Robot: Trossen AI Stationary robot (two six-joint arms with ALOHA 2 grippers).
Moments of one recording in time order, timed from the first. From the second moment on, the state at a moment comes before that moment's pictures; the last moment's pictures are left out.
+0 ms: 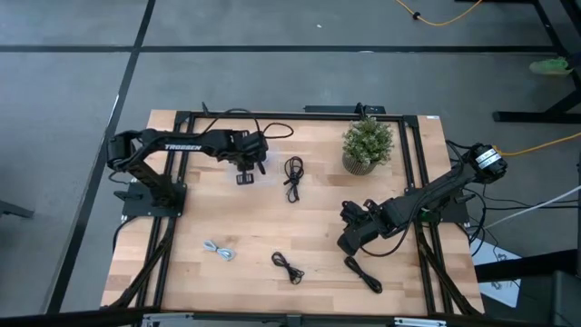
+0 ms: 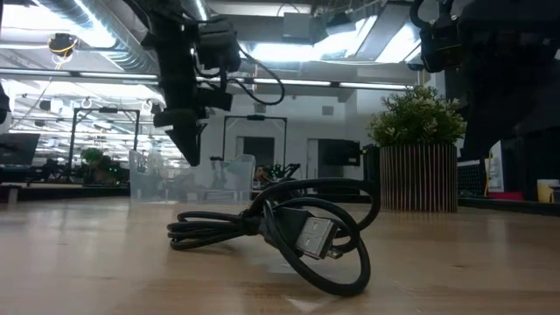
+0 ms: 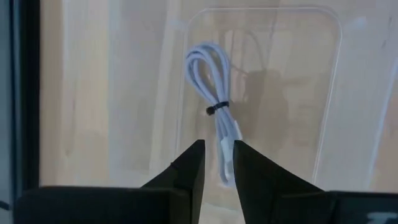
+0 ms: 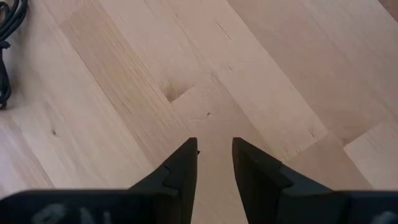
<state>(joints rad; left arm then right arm) 0.34 1.54 1.00 -0.68 -0.24 0.24 0.49 1.48 0.91 -0.68 0.27 1.11</state>
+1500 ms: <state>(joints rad) -0.42 1.54 1.25 -0.88 0.06 -0.24 0.49 1.48 0.91 -0.68 0.34 1.04</state>
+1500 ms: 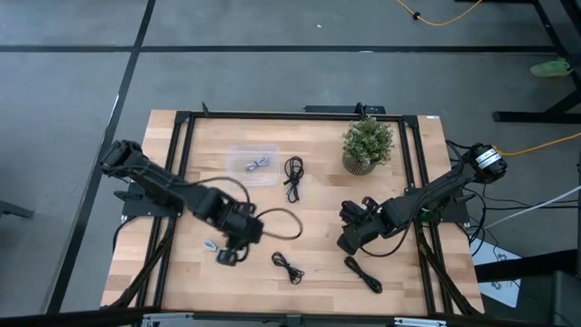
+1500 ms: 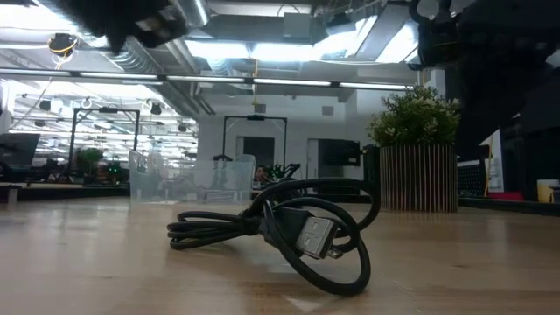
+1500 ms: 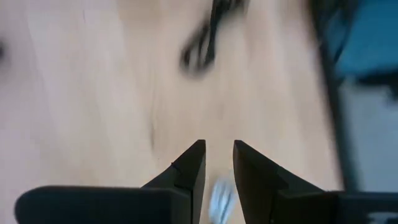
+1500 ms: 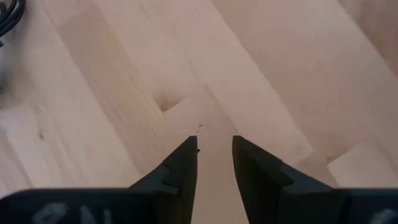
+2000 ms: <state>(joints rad) -0.66 1.54 1.04 -0.86 -0.15 -0.55 0.49 1.48 0.91 -0.68 0.37 1.04</state>
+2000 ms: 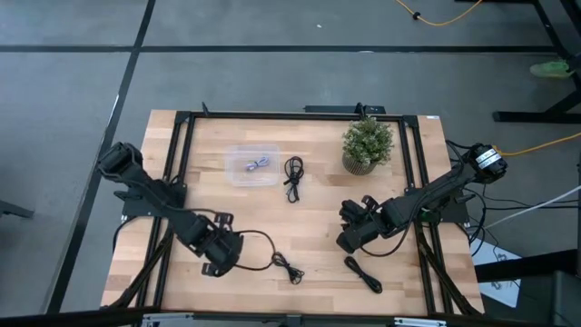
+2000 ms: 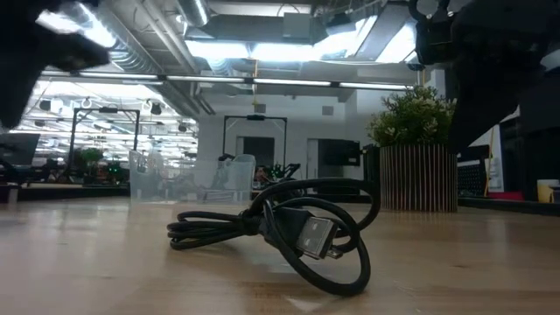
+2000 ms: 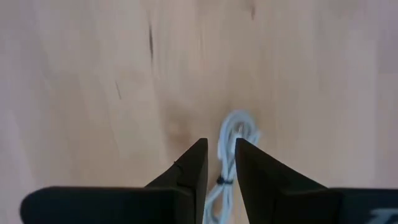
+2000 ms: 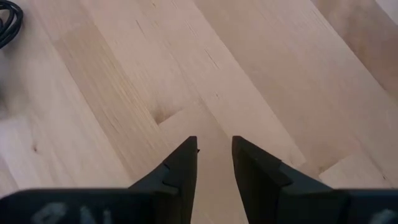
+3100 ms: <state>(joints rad) -0.73 1.57 0.74 -0.59 -0.17 -0.91 0.49 1.48 0.91 -0.67 0.37 1.04</state>
